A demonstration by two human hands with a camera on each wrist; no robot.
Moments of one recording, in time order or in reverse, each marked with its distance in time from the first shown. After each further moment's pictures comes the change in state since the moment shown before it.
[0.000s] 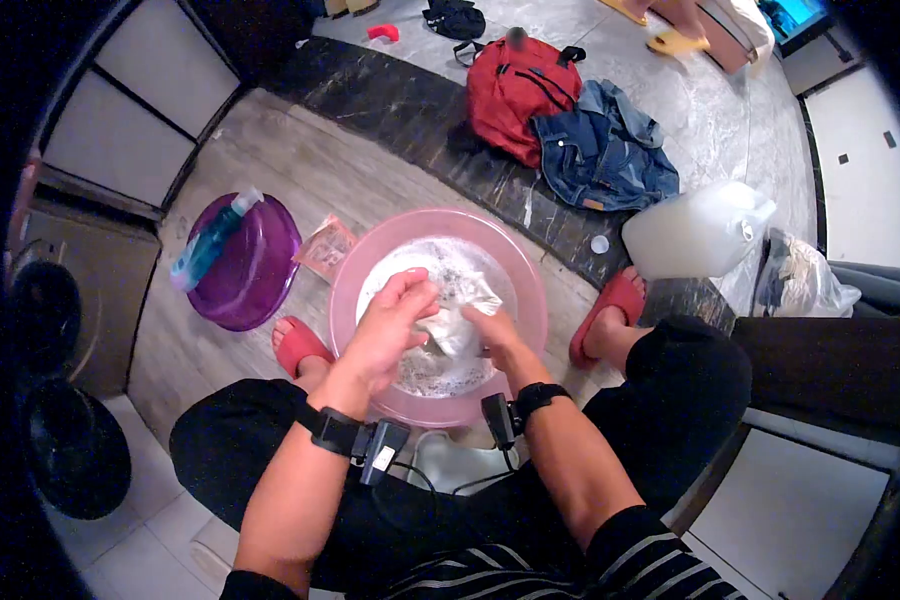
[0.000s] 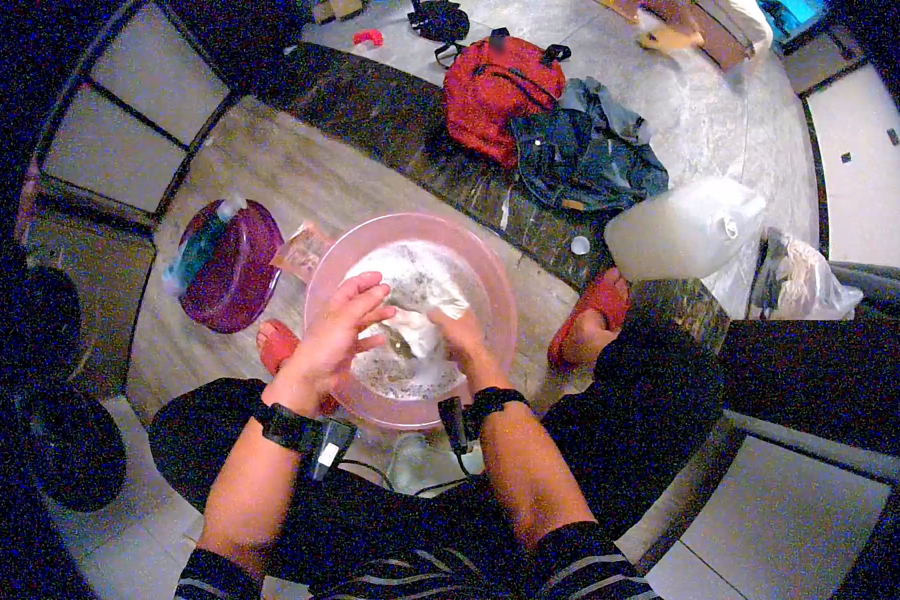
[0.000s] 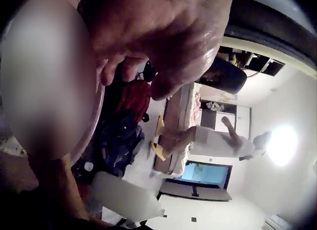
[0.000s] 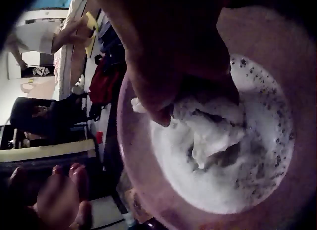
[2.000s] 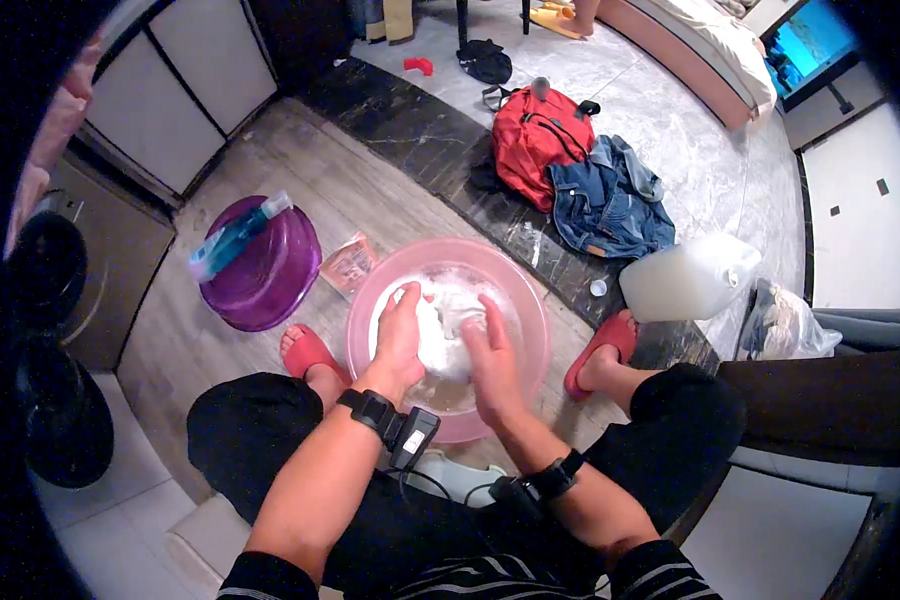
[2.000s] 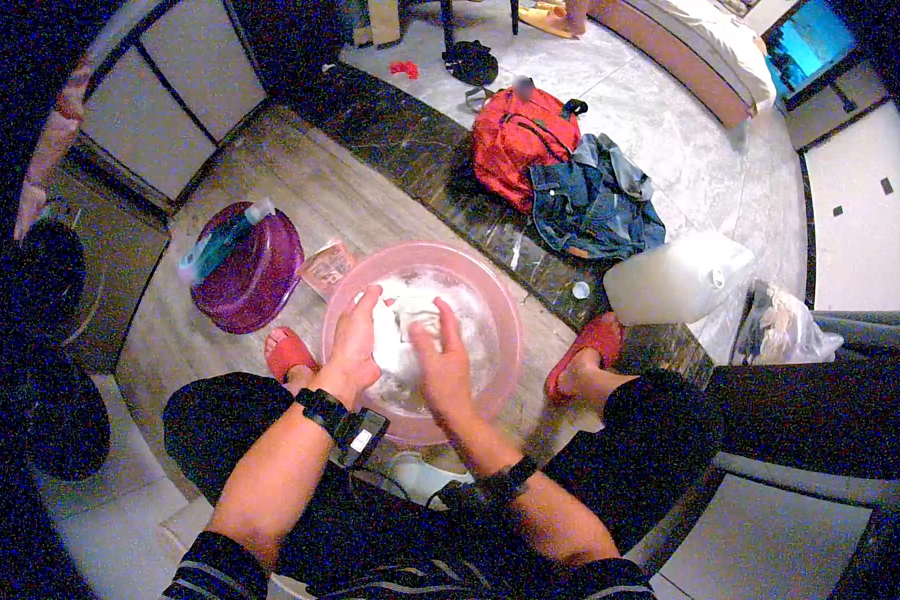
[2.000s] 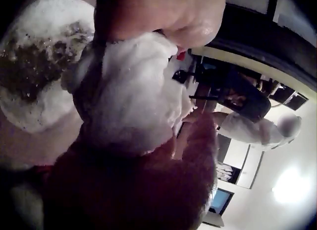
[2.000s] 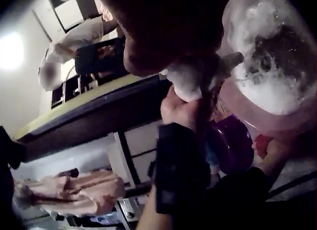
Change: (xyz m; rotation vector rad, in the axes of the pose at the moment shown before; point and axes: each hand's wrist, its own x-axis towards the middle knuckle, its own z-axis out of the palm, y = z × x) left_hand 0.032 -0.030 -0.012 -0.690 0.107 0.120; right_hand -0.120 -0.058 0.079 -0.017 0.076 -0.553
